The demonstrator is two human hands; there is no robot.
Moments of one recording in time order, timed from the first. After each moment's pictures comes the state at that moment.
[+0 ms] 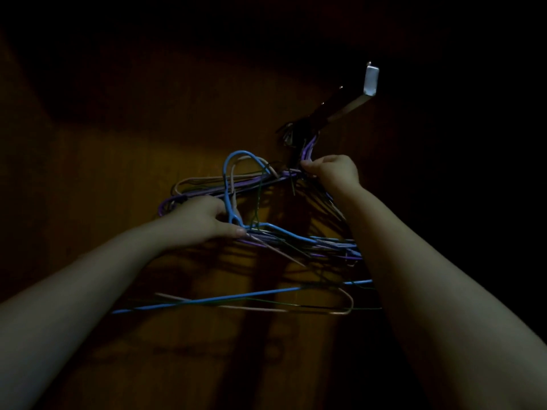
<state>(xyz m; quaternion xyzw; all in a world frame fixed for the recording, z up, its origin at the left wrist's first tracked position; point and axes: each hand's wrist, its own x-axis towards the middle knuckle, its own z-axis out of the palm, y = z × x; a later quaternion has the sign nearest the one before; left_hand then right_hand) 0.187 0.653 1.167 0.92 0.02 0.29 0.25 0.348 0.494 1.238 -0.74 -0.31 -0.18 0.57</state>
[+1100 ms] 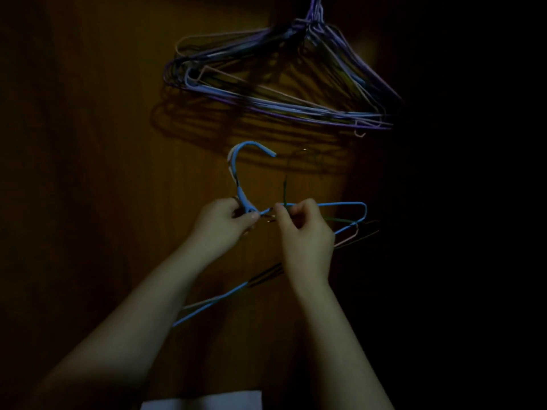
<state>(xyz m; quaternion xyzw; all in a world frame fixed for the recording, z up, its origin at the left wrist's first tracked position) 0.134 0.569 0.984 0.85 0.13 0.29 0.42 0.181 0.448 0.972 -0.76 -0.22 -0.18 0.58</state>
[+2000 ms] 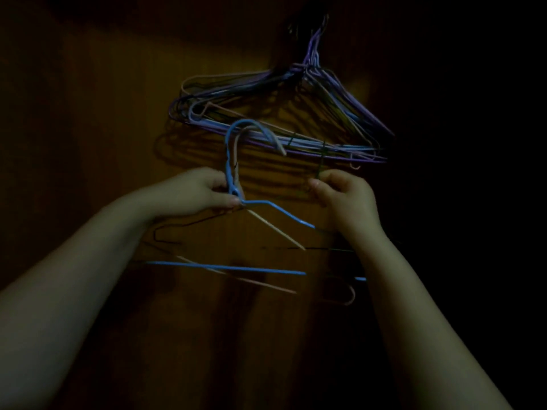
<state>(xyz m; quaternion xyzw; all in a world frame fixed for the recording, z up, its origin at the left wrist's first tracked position) 0.128 0.621 1.076 0.94 -0.03 0.17 0.30 0.252 0.417 1.057 -0.74 -0.37 -0.17 0.54</state>
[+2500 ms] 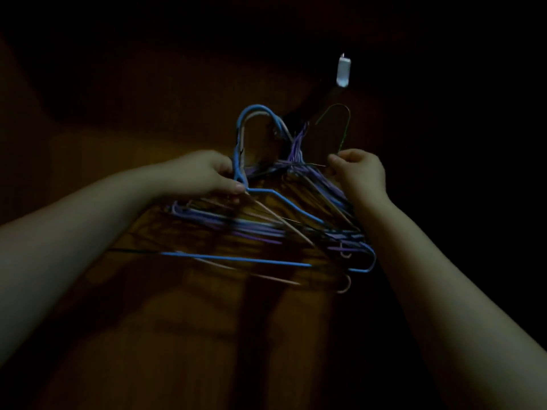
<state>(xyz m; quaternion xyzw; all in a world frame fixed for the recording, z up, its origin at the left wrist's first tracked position) 0.170 0.628 1.210 0.92 -0.02 0.27 0.28 0.319 0.440 1.215 -0.69 -0.30 -0.28 0.60</state>
